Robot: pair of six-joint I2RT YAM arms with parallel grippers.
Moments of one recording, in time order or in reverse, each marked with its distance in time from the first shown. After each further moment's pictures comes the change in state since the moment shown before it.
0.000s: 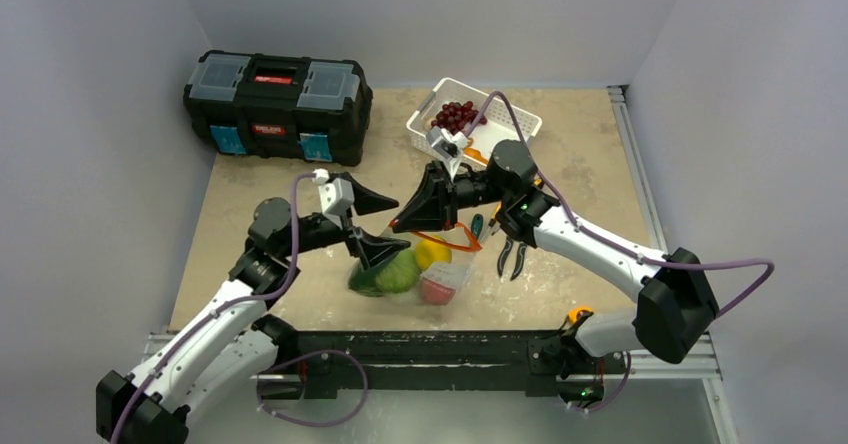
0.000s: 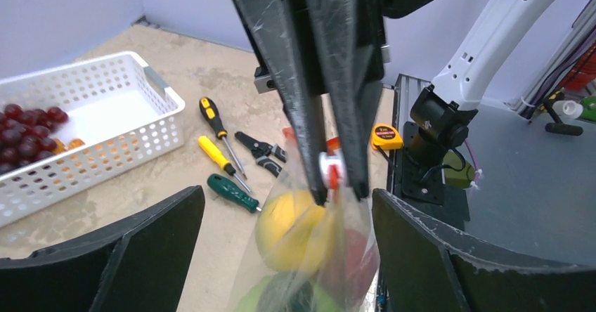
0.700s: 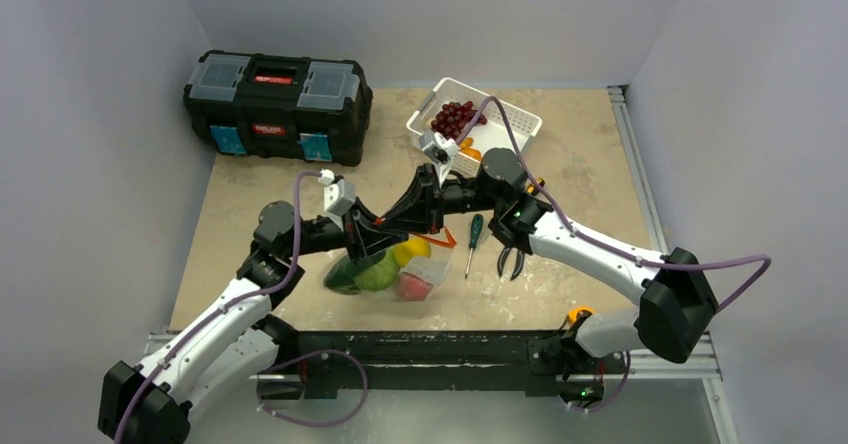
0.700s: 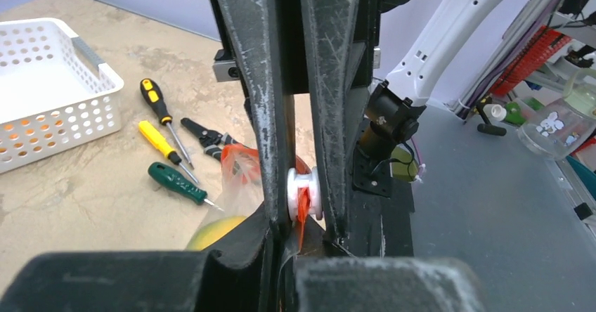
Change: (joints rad) left arm -0.001 0.075 -0.055 0.155 0.108 -0.176; right arm 0.075 0.005 0.000 0.008 0.169 -0.043
